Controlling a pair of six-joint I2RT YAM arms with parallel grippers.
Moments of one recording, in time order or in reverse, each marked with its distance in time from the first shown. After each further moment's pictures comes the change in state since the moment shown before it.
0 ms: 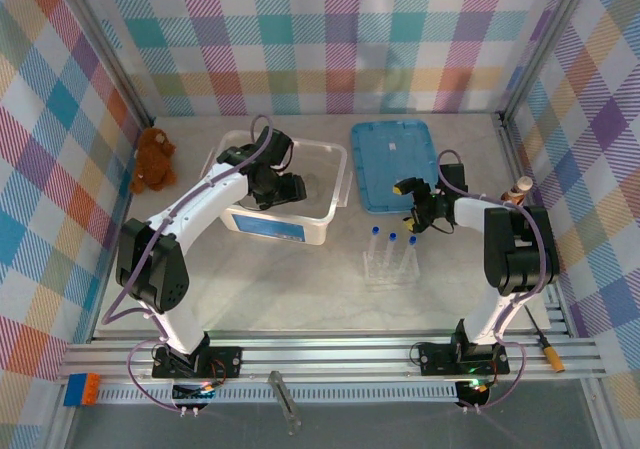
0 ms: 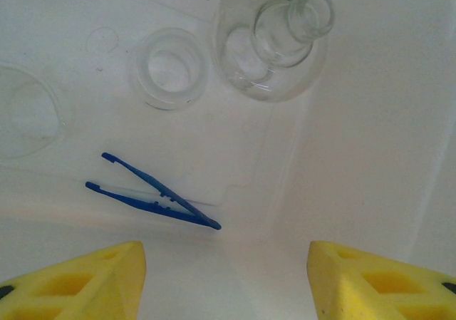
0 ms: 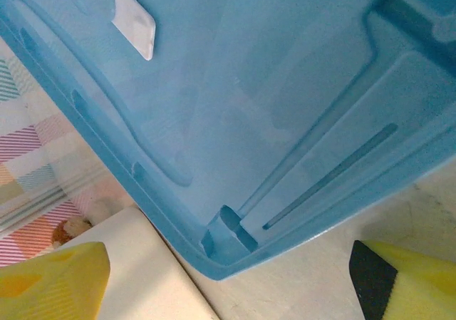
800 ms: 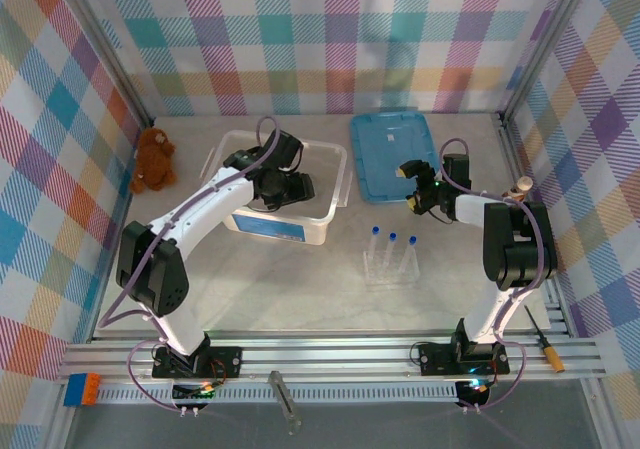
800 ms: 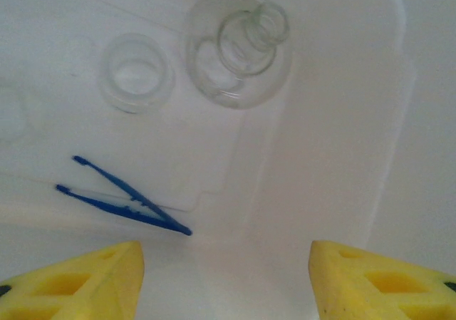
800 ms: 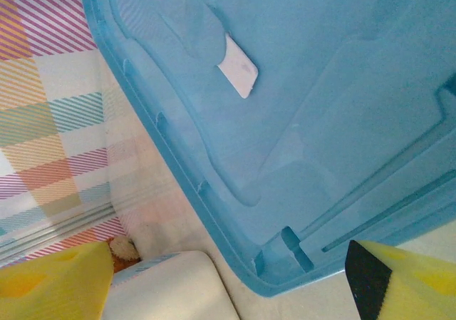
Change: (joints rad) left arm -0.043 -0.023 -0.002 0.037 -0.068 -0.067; right arm -0.026 0.032 0.029 0.220 0.035 0.018
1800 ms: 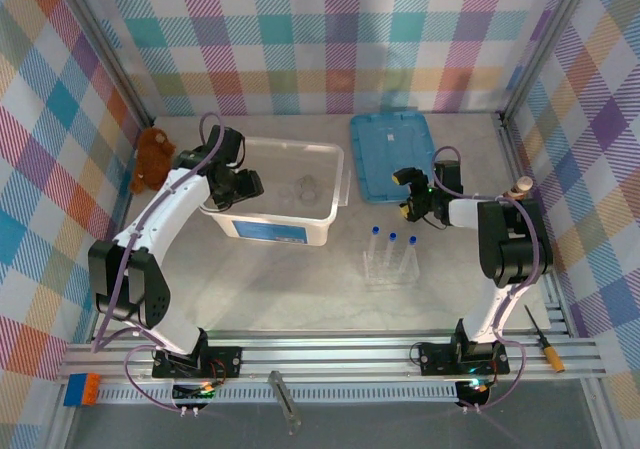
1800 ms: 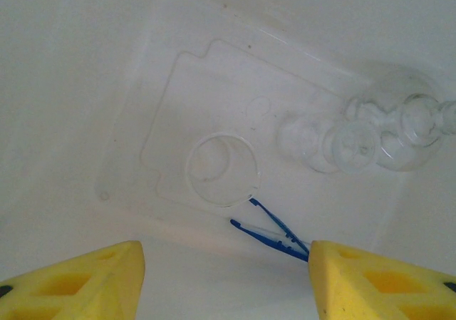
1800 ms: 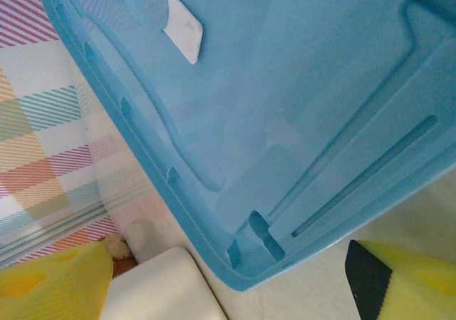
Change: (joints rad) left arm 0.282 -0.127 -0.130 -0.045 0.008 0.141; right arm 0.048 0.033 -0.036 0.039 0.019 0.061
